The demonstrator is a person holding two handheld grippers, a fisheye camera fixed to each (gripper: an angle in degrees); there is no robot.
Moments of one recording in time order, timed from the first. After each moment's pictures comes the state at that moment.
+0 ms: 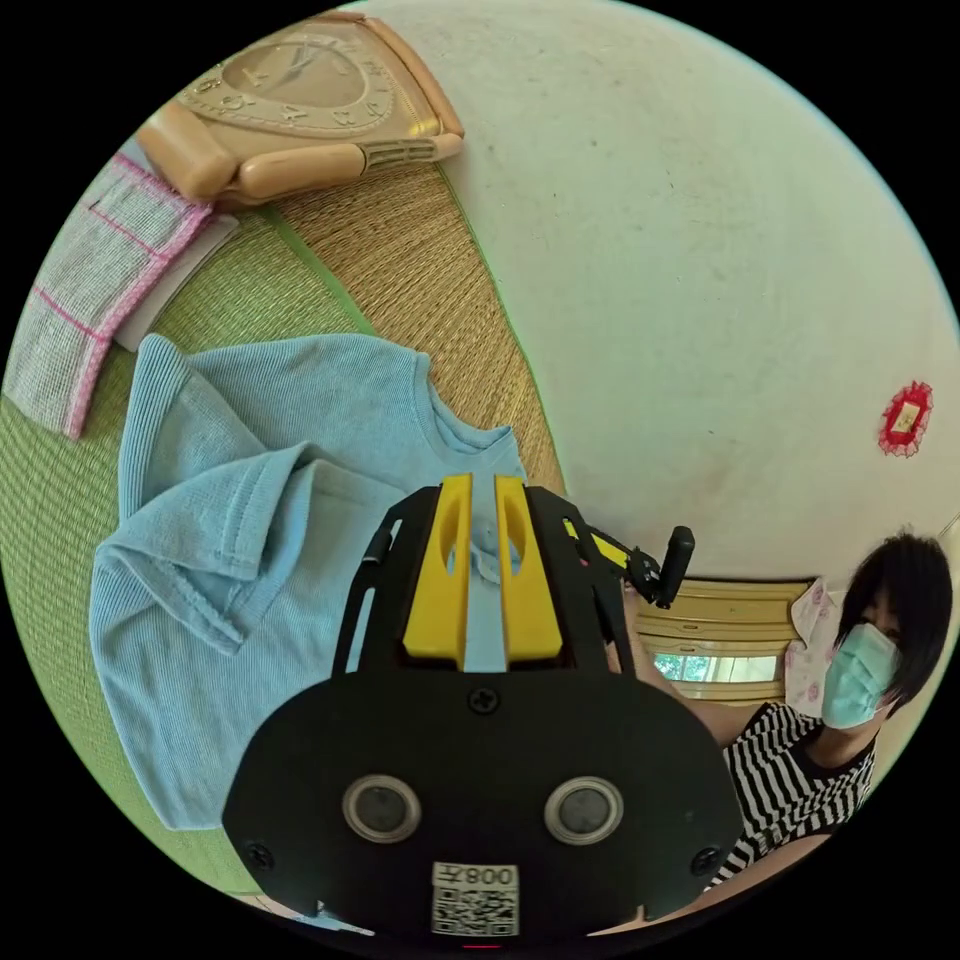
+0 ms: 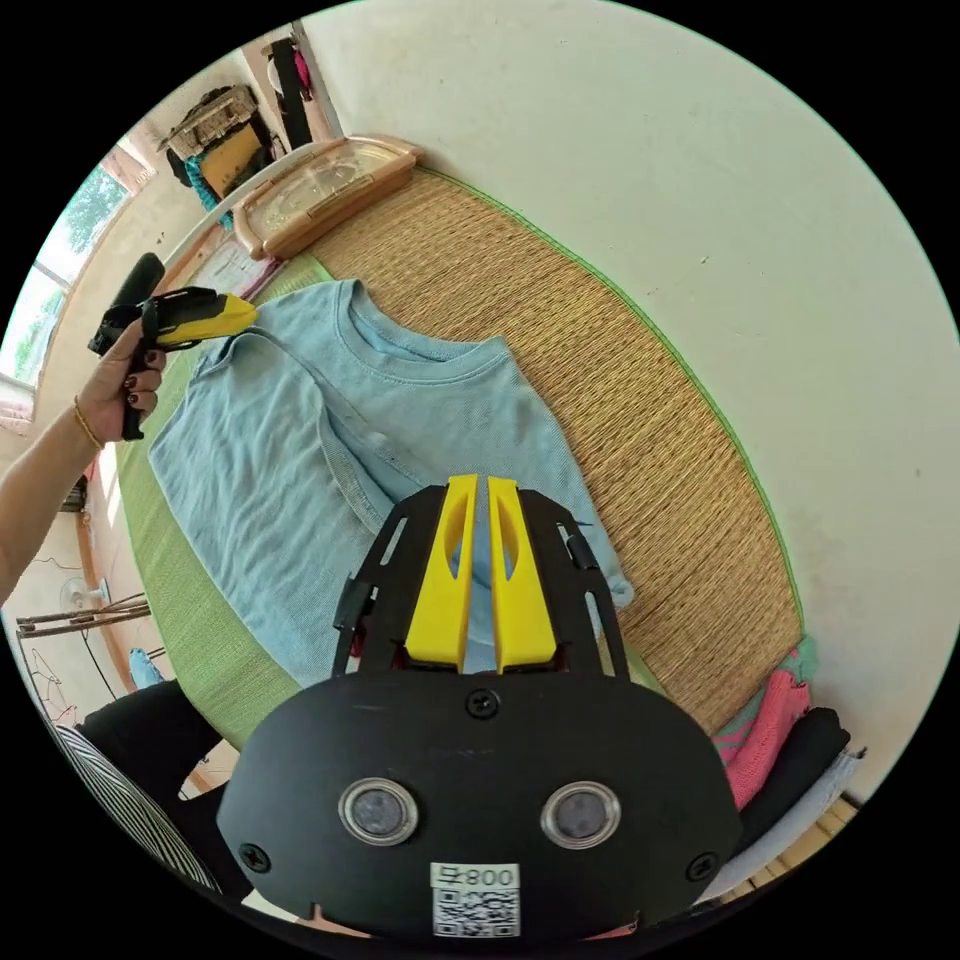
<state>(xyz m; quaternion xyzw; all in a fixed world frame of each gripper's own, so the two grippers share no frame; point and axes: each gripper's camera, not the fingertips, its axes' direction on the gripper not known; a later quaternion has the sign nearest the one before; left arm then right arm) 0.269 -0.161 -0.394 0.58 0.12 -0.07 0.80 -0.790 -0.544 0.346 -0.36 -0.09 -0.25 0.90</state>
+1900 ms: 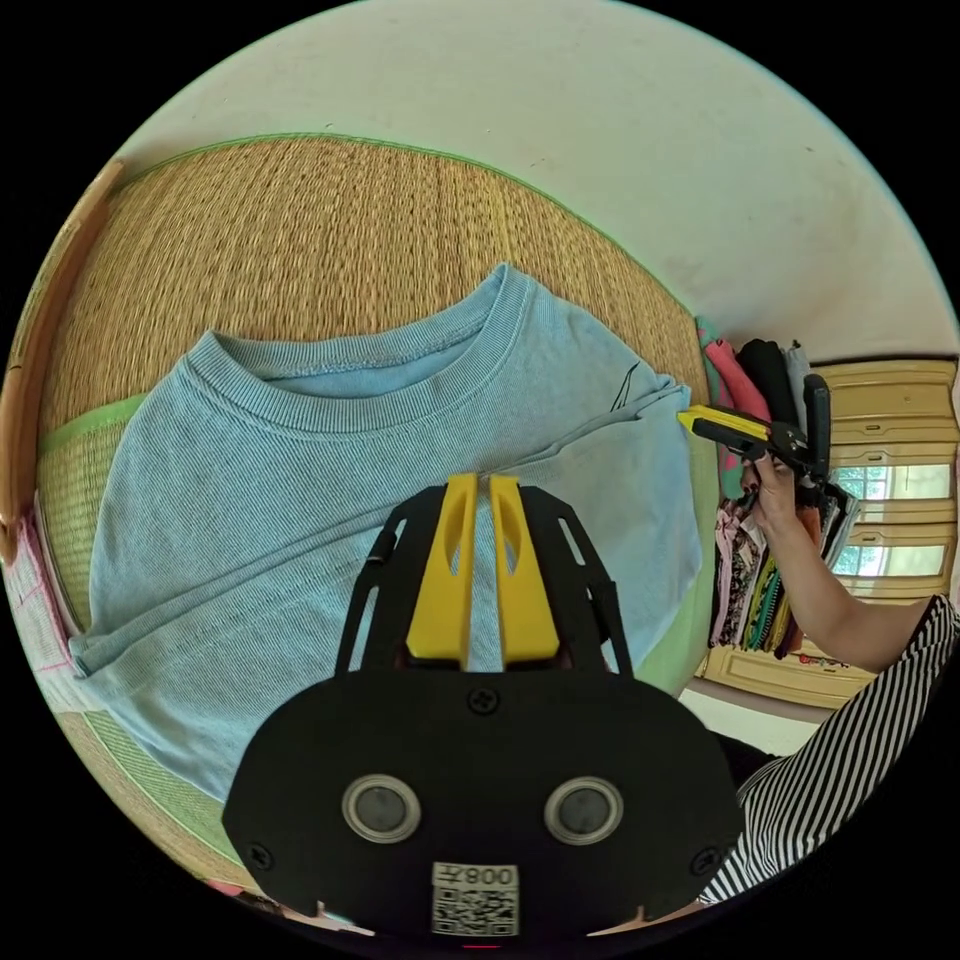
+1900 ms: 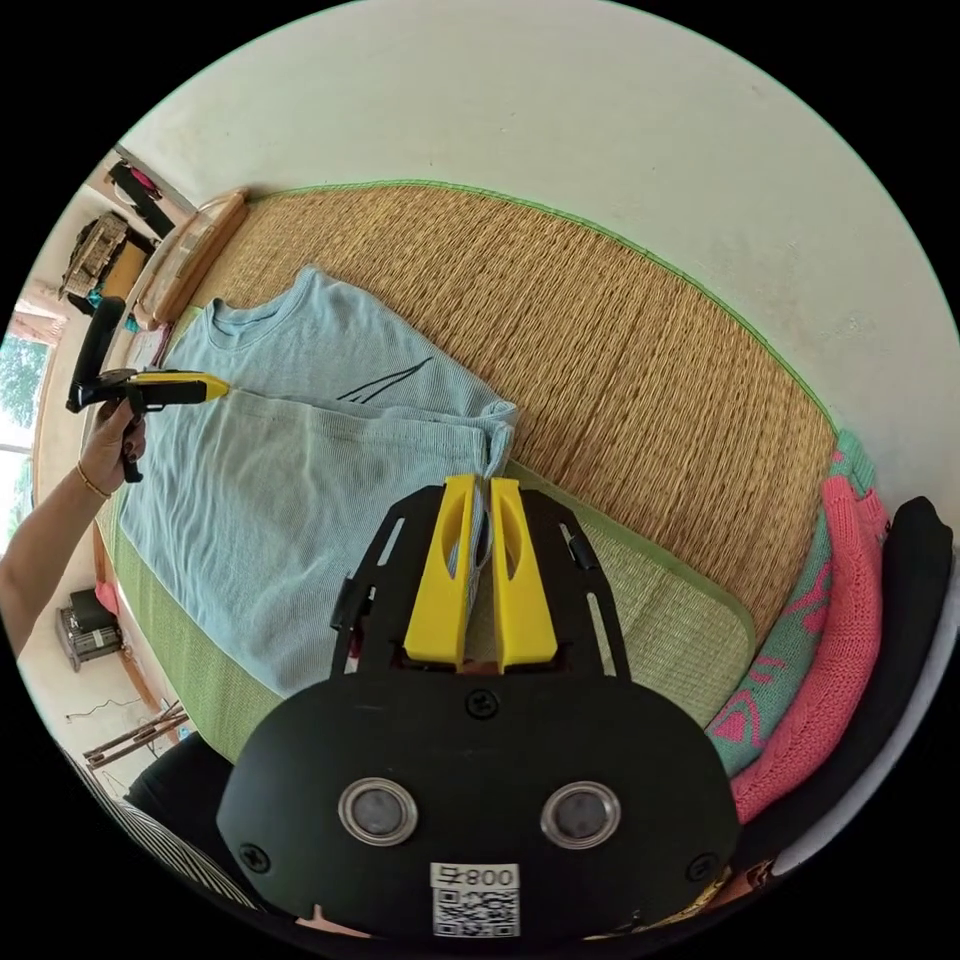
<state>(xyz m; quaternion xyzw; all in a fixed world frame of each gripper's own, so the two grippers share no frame) 0.524 -0.326 -0.448 0.39 -0.21 0.00 0.90 -0.440 -0.559 0.287 -0.37 0.01 -0.08 0.92</state>
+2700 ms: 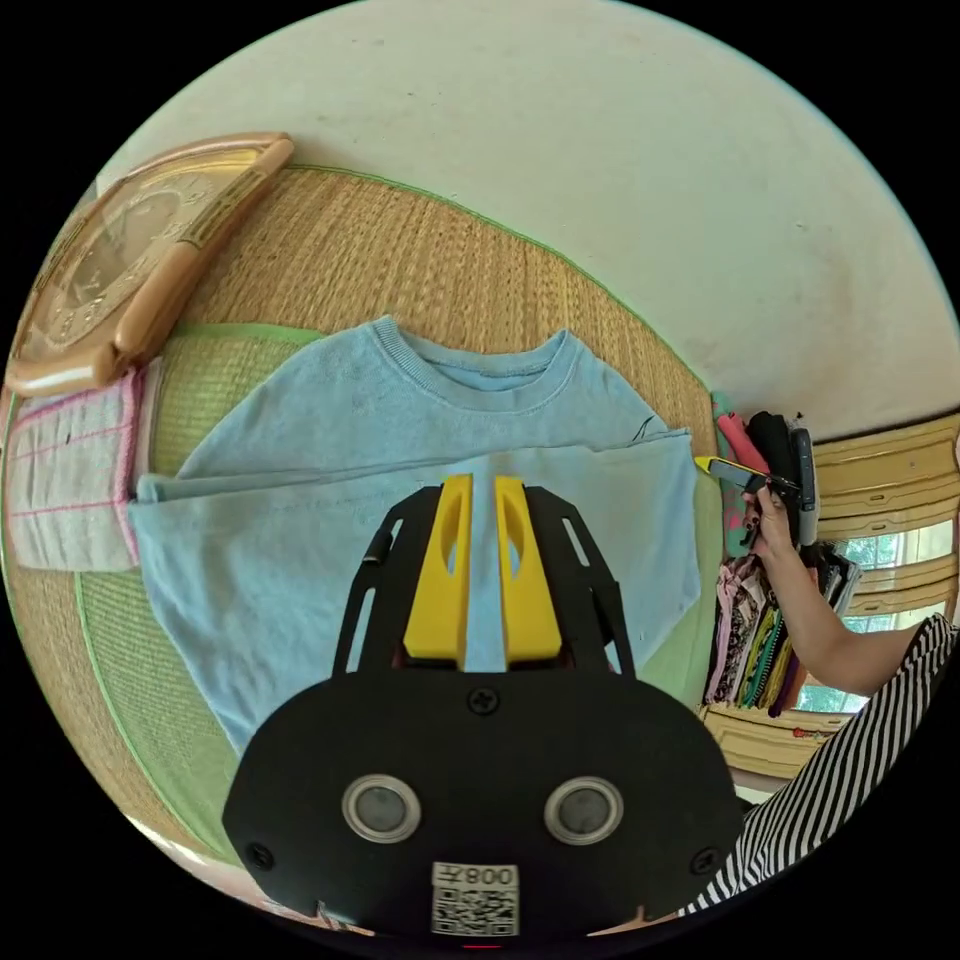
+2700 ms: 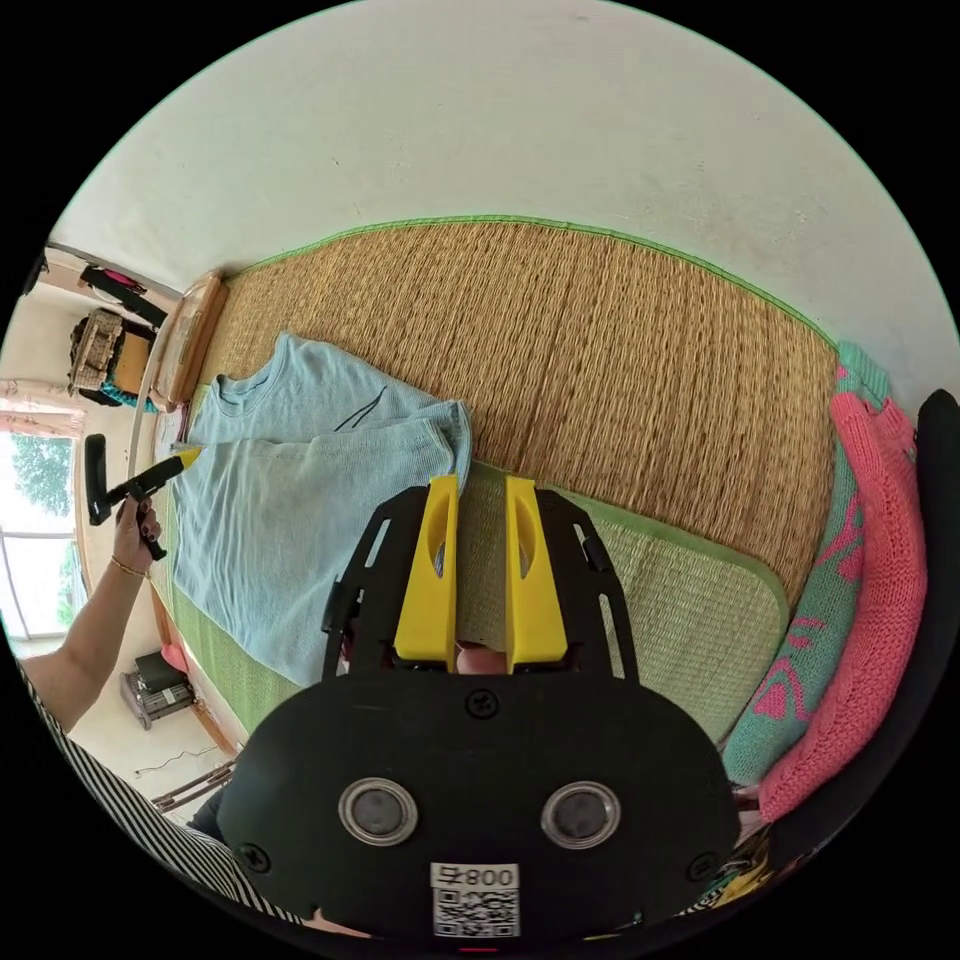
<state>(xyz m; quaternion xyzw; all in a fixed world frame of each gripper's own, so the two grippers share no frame) 0.551 -0.222 -0.387 0.49 -0.21 -0.08 0.84 -0.285 -0.525 0.217 -0.37 -0.04 0.05 0.93</state>
